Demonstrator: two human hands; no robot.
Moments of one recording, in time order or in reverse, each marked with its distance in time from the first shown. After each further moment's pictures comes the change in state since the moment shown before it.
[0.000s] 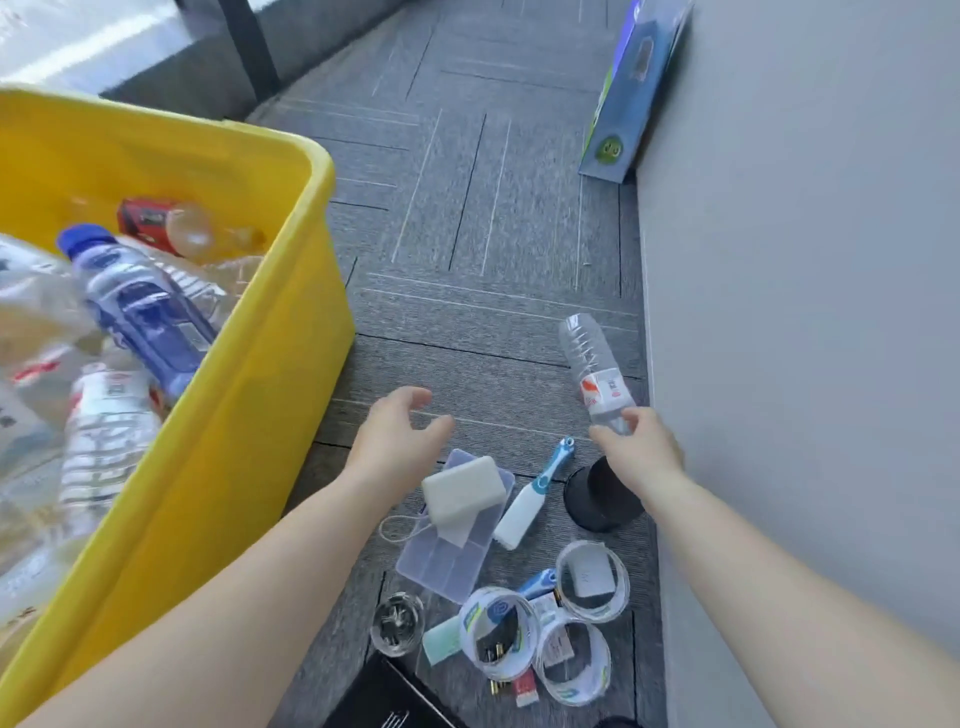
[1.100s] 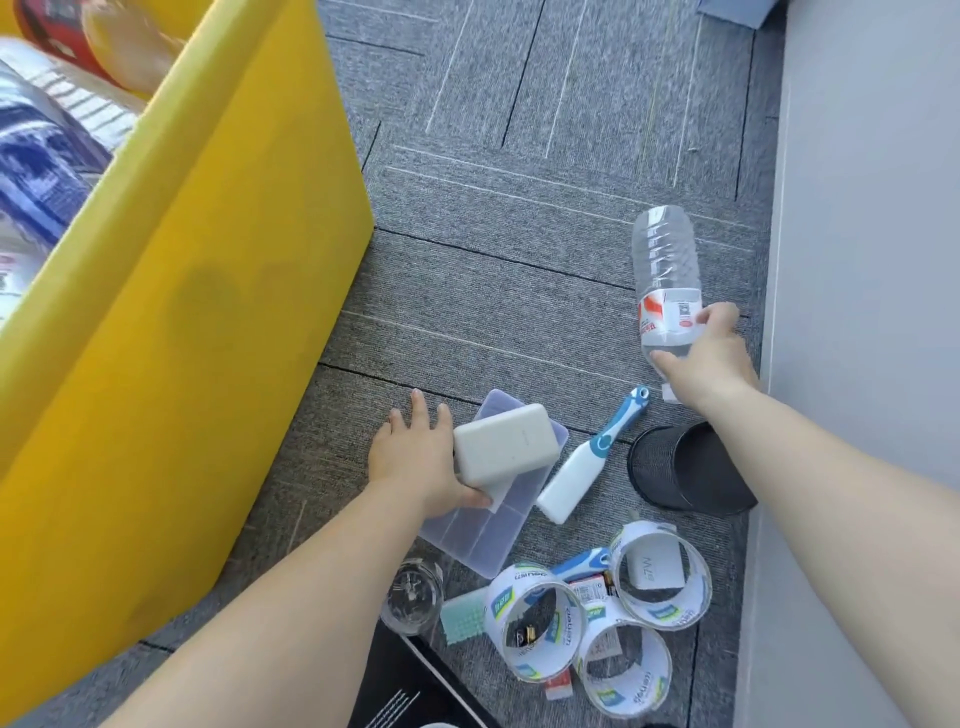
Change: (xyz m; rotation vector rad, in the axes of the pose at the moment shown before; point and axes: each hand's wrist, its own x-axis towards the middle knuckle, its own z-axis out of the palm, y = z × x) left_hand 0.057 -0.122 0.088 0.892 -0.393 -0.083; right_hand 0.110 0.012 0.062 -0.329 -0.010 -0.060
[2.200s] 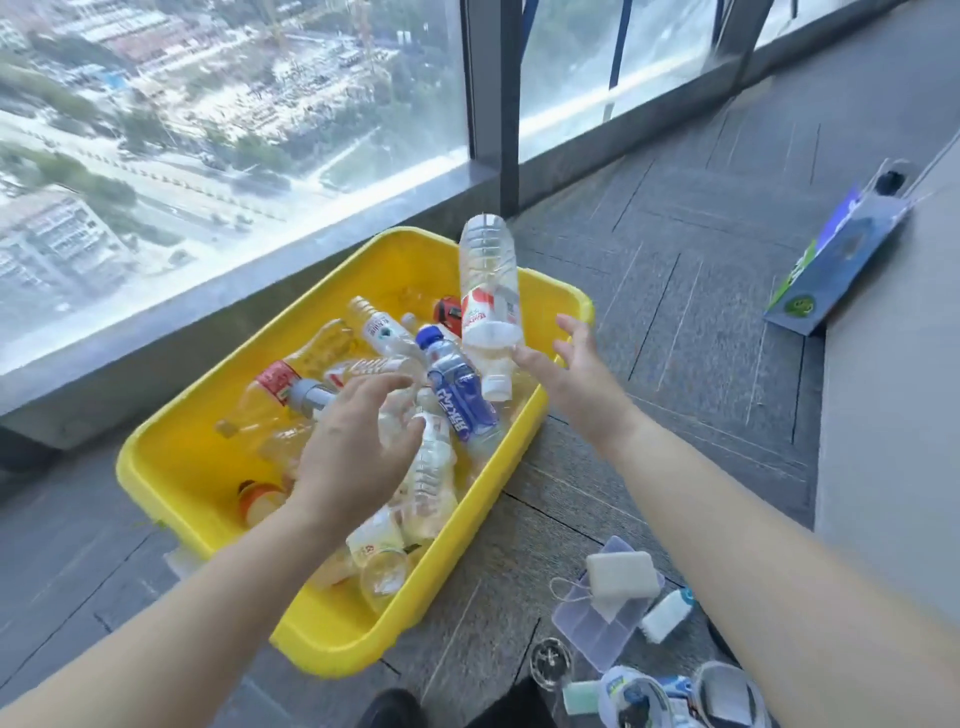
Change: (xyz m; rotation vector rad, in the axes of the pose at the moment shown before) left_hand -0.329 -0.188 -0.186 -0.720 1.000 -0.087; right_hand -0.292 -0.303 -0.135 0.696 -0.491 -0.685
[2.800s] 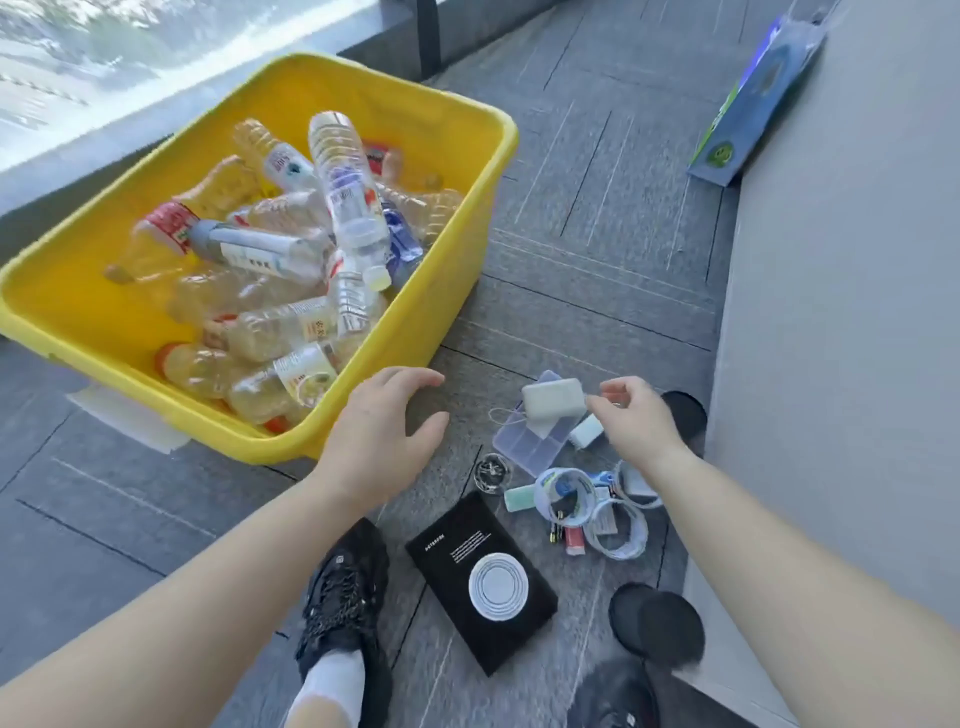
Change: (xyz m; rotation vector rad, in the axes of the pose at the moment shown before) left_hand -0.147 -0.014 0.098 -0.025 -0.348 0.097; right_hand -0.176 0.195 -0.058 -0.289 0.309 0.381
